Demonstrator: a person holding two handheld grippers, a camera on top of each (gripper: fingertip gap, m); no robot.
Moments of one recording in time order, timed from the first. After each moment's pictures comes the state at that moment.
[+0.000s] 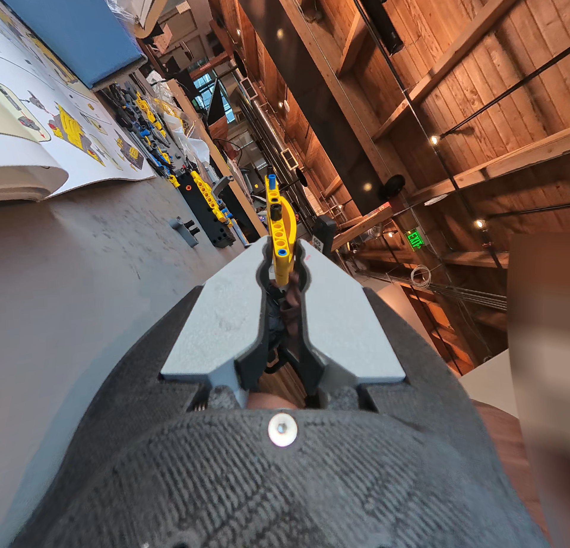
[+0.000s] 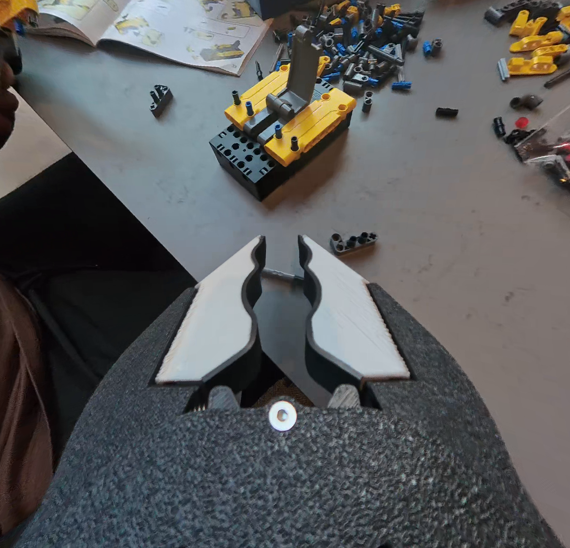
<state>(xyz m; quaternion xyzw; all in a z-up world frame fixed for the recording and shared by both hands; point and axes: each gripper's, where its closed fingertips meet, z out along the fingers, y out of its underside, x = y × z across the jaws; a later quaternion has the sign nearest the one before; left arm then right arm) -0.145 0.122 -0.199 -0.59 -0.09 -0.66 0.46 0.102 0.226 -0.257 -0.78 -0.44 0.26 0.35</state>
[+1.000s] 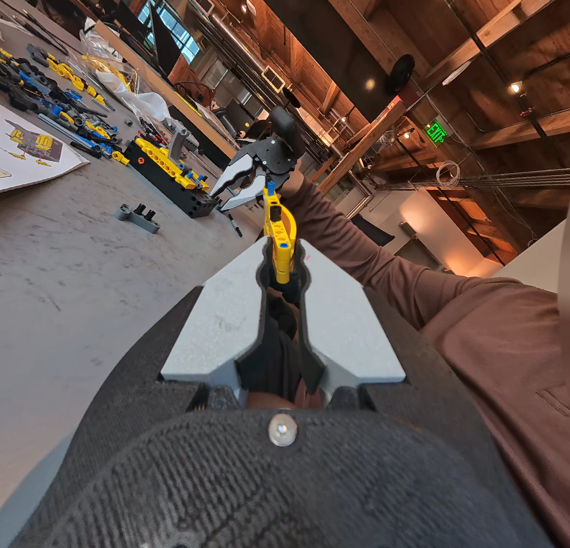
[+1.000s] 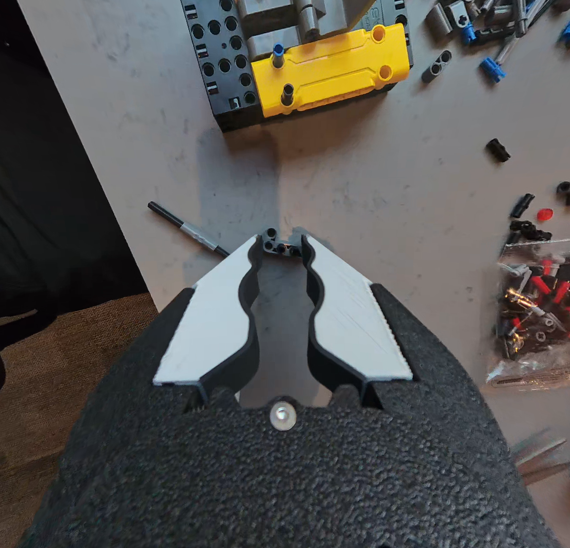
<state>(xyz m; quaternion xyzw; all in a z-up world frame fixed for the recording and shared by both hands) -0.104 0.094 -0.196 -0.63 0.09 -0.61 0.47 0.117 0.264 -0.283 -0.69 -0.70 0.13 0.17</state>
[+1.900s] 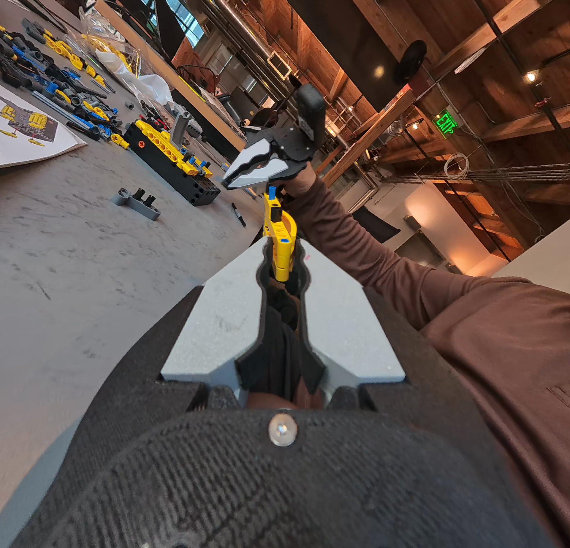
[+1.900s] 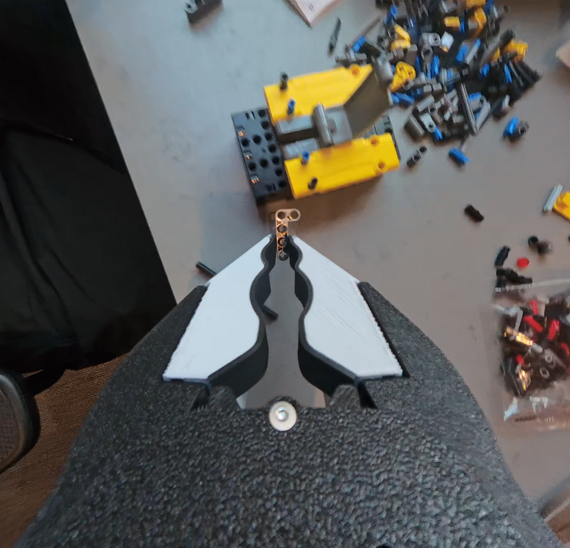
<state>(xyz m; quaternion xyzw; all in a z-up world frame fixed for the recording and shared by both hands) -0.097 0.094 -0.205 -0.64 0.09 -0.61 0.46 0.083 0.246 -0.257 -0.68 -0.67 0.18 0.24</state>
